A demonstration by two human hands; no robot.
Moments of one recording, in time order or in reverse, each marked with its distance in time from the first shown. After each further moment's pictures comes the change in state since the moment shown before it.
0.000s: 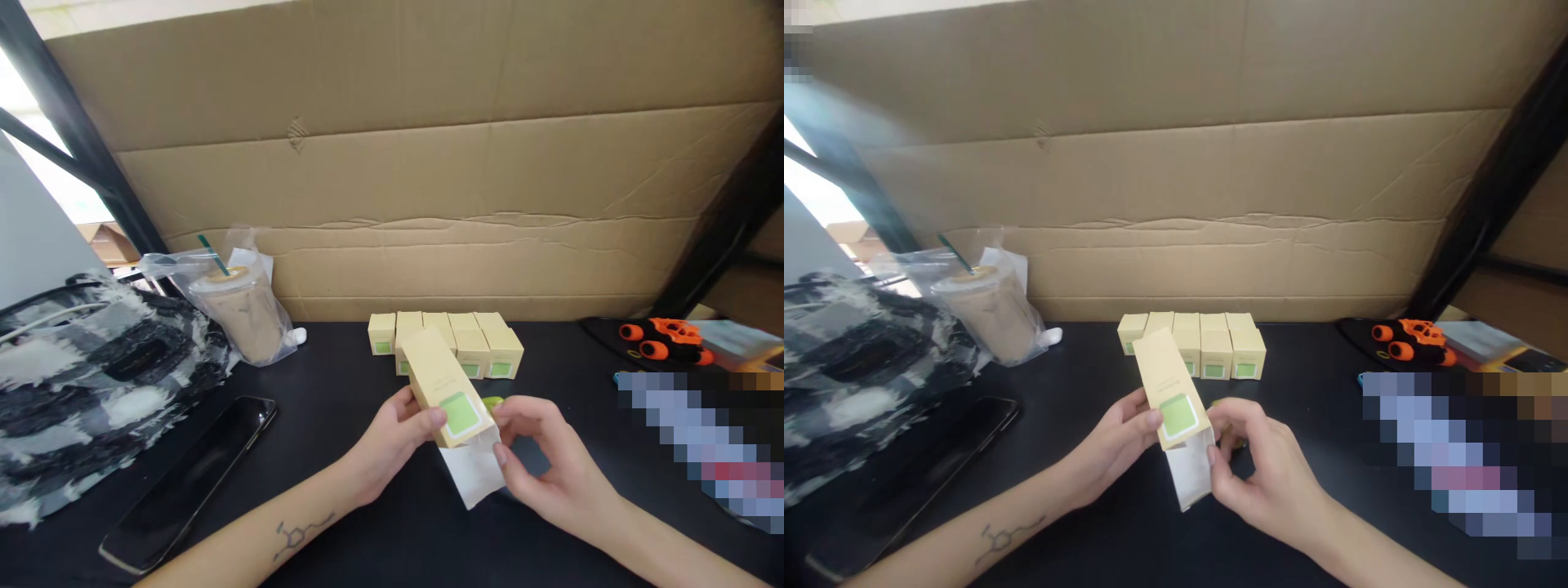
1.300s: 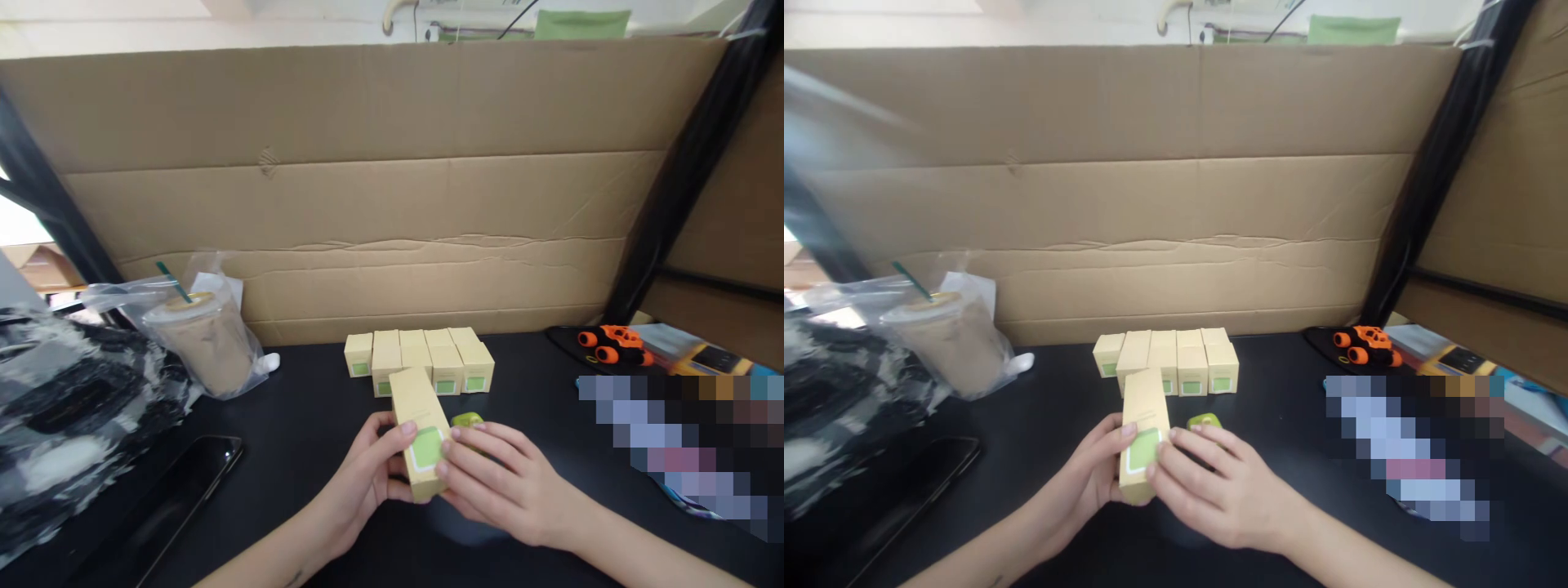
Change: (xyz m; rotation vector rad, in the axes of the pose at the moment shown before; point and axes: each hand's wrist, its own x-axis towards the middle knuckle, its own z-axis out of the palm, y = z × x) left_hand -0.006 0.005 0.004 0.039 0.143 -0.172; right_hand 0.011 0.007 -0.001 -0.650 0.099 -0.742
